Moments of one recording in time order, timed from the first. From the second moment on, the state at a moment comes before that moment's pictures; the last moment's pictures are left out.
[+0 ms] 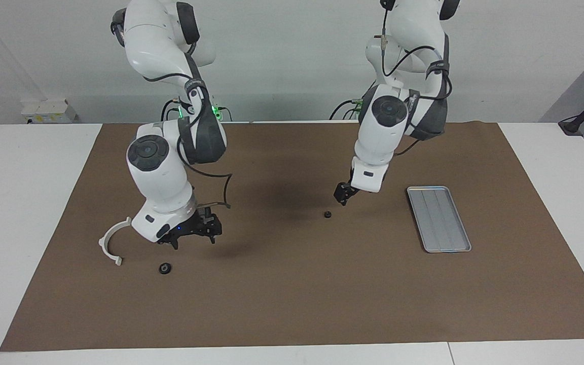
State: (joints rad) left arm -0.47 0.33 -0.02 -1.70 -0.01 2.00 -0.88; right arm 0.12 0.53 0.03 -1.42 -0.03 2.03 0.01
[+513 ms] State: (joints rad) left arm -0.51 0.43 -0.02 -1.75 0.01 2.18 -0.92; right arm -0.01 0.53 0.03 -1.60 -0.06 2.28 -0.13
